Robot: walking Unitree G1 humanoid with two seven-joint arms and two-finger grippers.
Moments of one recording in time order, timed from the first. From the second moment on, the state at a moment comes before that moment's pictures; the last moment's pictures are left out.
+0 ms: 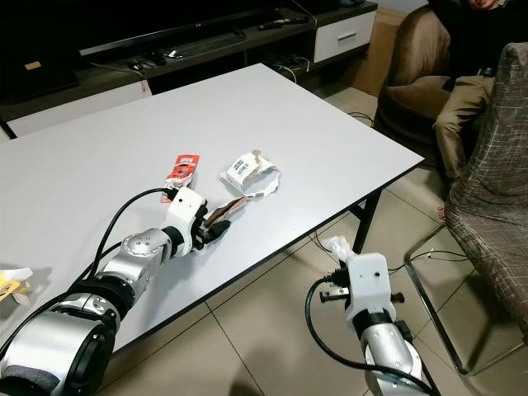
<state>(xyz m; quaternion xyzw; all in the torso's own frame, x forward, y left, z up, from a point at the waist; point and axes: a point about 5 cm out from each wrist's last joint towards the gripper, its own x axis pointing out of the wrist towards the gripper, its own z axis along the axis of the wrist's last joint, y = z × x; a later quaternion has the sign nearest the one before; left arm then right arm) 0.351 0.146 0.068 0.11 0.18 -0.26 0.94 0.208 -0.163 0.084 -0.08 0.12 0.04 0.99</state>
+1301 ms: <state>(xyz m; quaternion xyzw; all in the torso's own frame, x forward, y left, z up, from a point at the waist) 0.354 0.158 0.079 -0.01 0.14 -0.25 0.96 0.219 -0.163 0.079 -0.09 0.13 0.04 0.99</state>
